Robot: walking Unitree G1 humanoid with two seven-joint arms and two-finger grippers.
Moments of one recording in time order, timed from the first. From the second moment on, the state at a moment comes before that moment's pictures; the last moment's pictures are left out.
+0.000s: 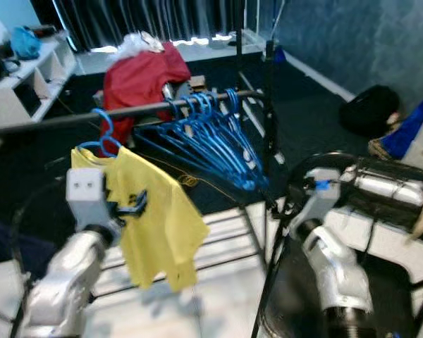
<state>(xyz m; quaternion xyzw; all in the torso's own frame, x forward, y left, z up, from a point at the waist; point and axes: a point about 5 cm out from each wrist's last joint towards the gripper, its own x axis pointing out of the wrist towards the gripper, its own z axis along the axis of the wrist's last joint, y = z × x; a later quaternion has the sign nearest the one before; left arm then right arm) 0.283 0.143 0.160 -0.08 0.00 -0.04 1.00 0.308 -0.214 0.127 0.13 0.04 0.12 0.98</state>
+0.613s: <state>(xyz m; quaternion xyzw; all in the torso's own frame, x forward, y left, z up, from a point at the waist) 0.292 0.128 0.162 -0.09 0.03 0.01 1.00 0.309 -0.203 0.130 0.13 0.03 0.13 0.98</state>
